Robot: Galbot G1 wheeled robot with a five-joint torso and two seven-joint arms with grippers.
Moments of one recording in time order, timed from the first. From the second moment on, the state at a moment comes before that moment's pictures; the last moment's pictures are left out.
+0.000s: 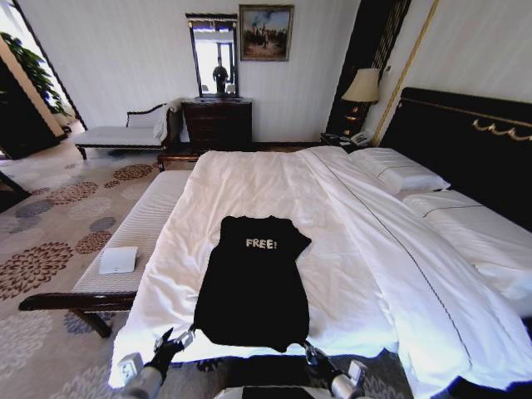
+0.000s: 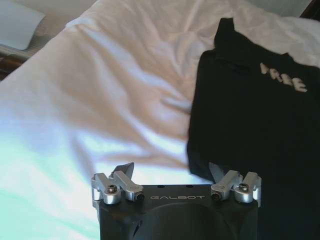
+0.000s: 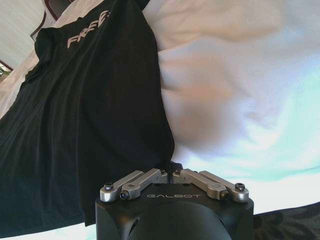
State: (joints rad) left arm 2.01 -1.11 -0.58 -2.12 -0.80 0.17 -0.19; right arm -1.78 1.25 0.44 1.75 0.79 -0.14 -0.15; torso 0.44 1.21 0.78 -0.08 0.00
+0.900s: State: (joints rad) left arm 2.01 -1.07 -0.42 -2.07 -0.60 0.13 -0.16; right arm -1.78 1.27 0.69 1.92 1.00 -0.17 -0.06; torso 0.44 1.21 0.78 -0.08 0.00
